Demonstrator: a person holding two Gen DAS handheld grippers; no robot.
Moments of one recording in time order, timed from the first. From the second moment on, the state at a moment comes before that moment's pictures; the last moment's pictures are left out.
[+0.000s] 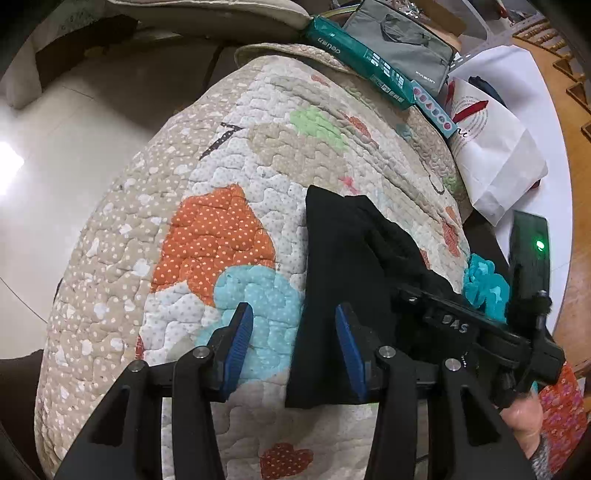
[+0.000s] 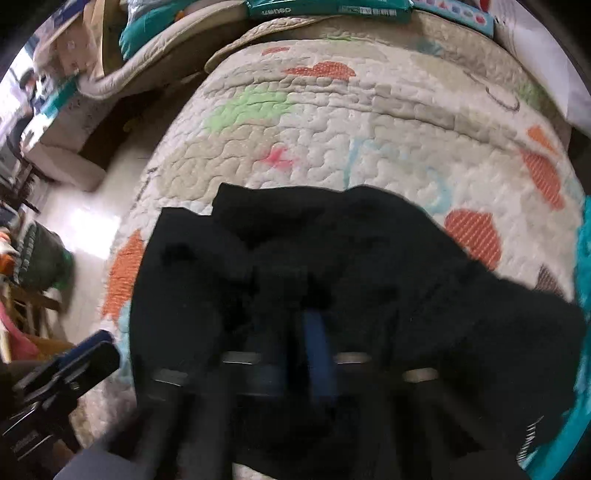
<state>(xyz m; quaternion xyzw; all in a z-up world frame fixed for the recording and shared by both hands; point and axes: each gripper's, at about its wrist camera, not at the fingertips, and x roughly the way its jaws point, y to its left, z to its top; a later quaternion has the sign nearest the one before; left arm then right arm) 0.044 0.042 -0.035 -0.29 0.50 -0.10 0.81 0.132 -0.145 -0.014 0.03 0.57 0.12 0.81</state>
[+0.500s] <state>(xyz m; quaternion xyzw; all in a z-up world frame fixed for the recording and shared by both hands) 0.063 0.002 -0.034 -0.27 0.51 -0.13 0.80 0.120 -0.228 -0.022 0.03 0.61 0.01 0.79</state>
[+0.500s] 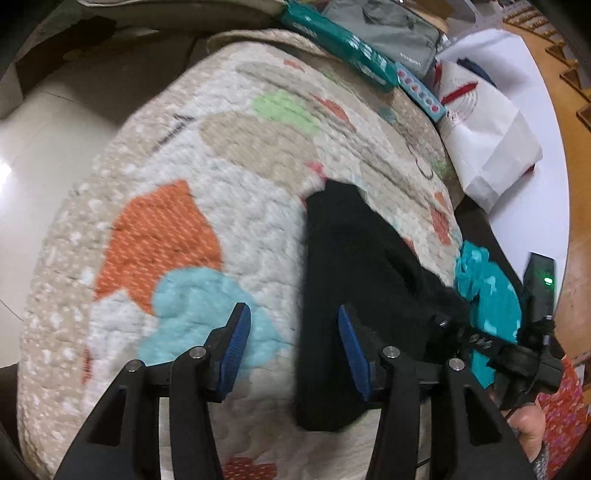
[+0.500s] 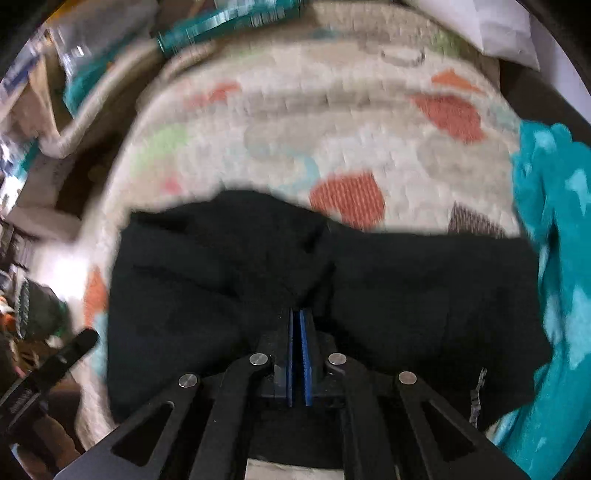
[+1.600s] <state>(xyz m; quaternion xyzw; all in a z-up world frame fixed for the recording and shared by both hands) 0.071 0.000 -0.043 -0.22 0.51 -0.13 0.82 0.217 -0.022 -0.010 -0.13 0.59 0.21 0.77</state>
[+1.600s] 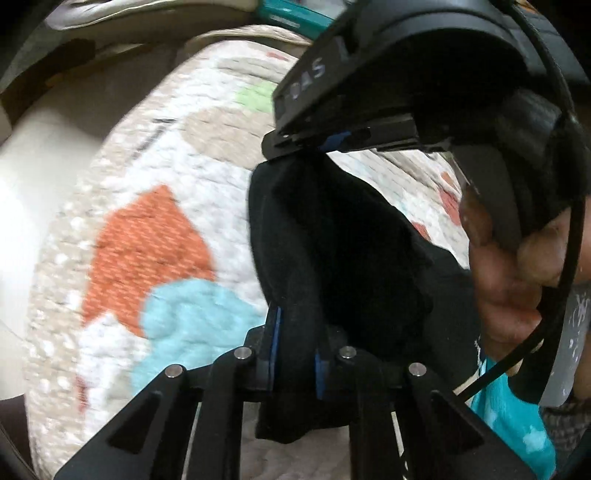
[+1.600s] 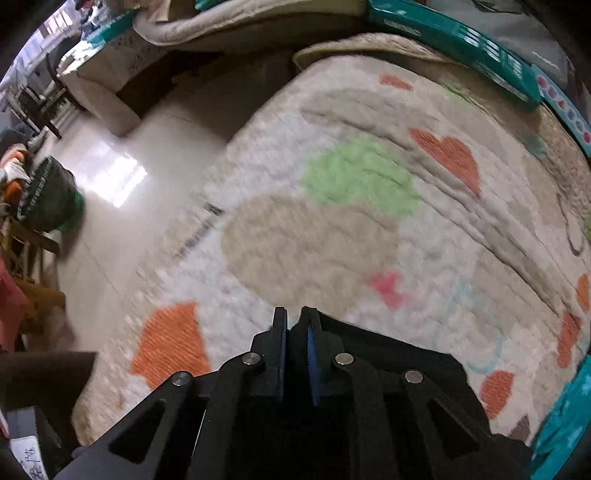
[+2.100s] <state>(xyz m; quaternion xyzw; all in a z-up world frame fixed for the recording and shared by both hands) 0.070 0.085 -0.038 -0.28 0.51 -0.03 0.81 0.223 -0.077 0.039 -0.01 0.54 0.20 0.82</state>
